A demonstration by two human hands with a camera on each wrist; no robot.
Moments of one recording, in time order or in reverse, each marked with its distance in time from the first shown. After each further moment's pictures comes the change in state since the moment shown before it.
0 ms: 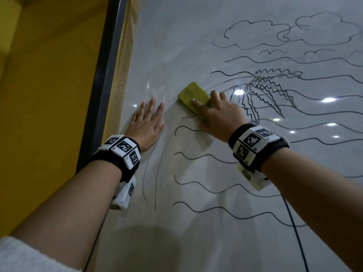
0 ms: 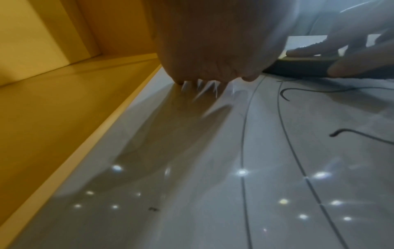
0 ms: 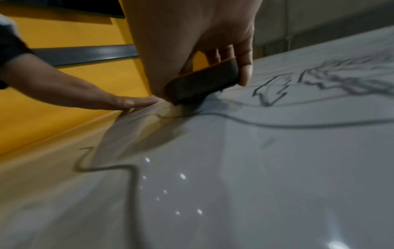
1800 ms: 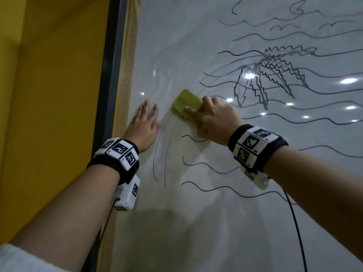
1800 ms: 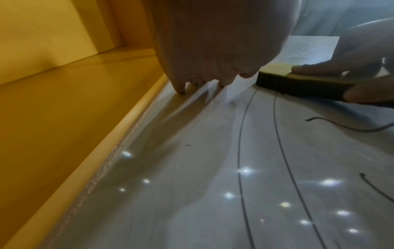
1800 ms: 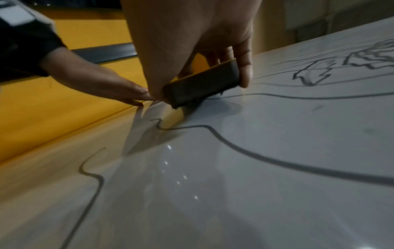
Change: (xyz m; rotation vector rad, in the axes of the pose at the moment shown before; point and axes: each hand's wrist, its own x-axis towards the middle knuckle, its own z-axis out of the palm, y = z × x) left_hand -0.046 -0.010 0.012 -0.182 -0.020 -0.107; right_hand -0.027 -0.033 0.012 -0.025 -0.086 -0.176
